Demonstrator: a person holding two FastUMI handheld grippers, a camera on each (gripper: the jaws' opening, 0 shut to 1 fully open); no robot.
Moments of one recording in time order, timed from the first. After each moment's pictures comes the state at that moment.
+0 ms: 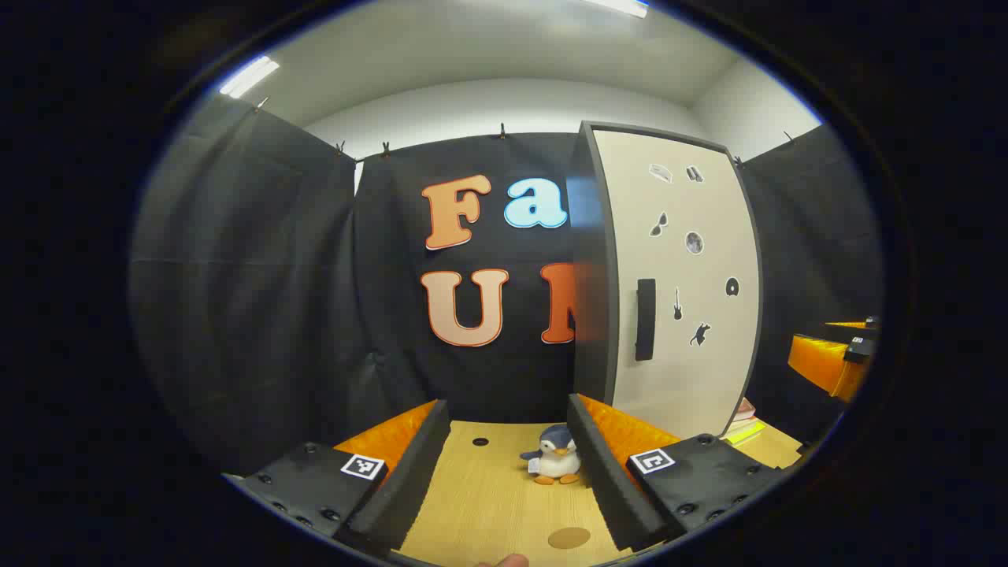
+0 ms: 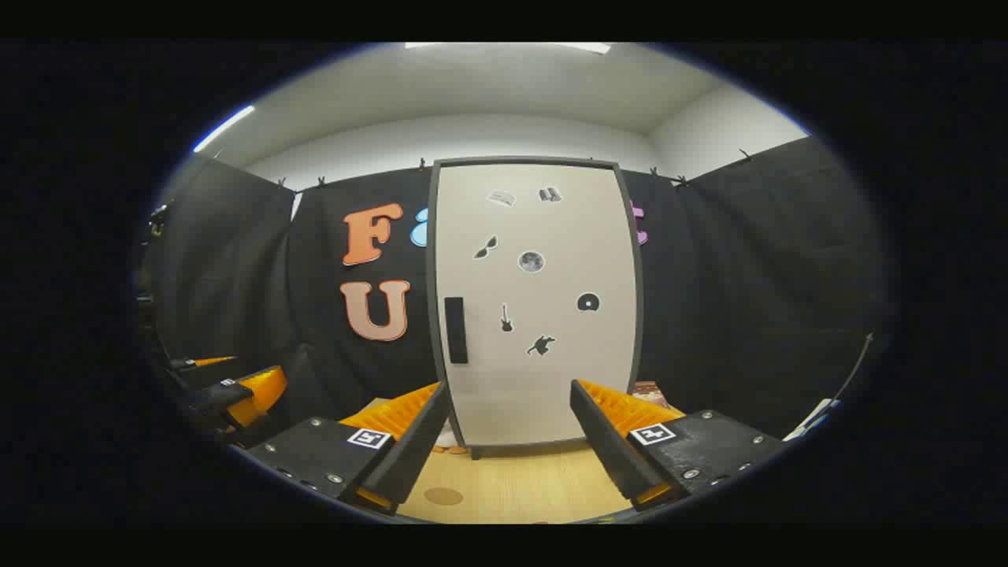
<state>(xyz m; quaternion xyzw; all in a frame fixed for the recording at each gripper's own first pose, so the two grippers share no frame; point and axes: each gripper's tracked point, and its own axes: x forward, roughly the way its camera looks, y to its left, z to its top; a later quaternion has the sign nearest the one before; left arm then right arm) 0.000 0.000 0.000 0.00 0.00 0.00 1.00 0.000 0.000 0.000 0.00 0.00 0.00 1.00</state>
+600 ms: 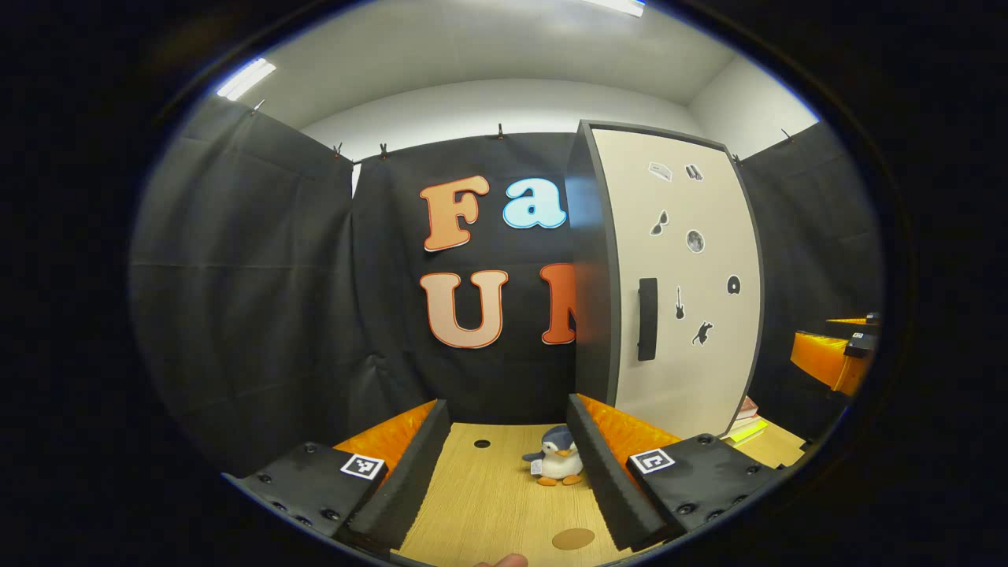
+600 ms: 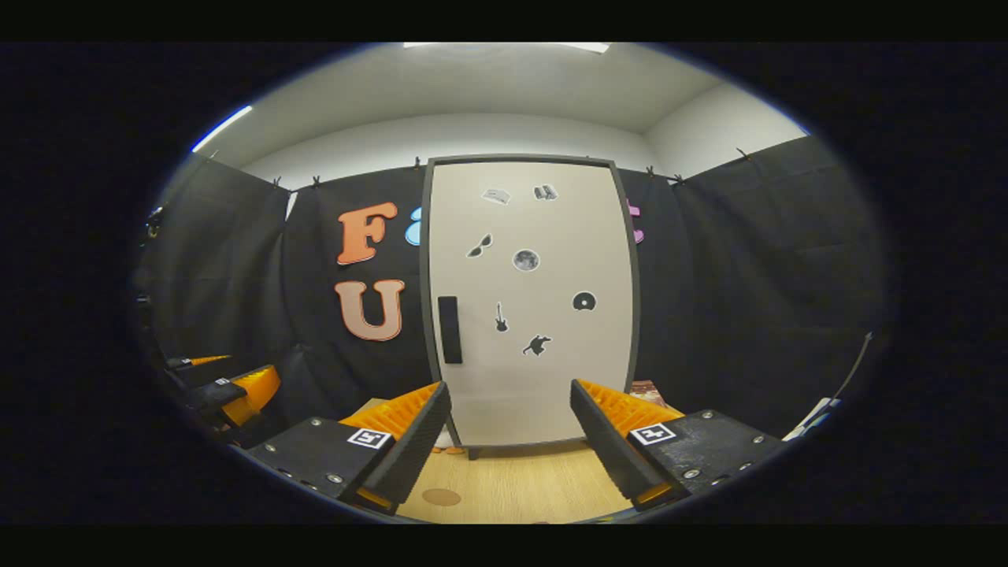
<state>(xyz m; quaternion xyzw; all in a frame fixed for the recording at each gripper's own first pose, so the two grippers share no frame) 0.006 0.007 0.001 0.01 -0.01 0.00 1.00 0.006 -0.002 0.000 -0.01 0.00 -0.01 1.00</state>
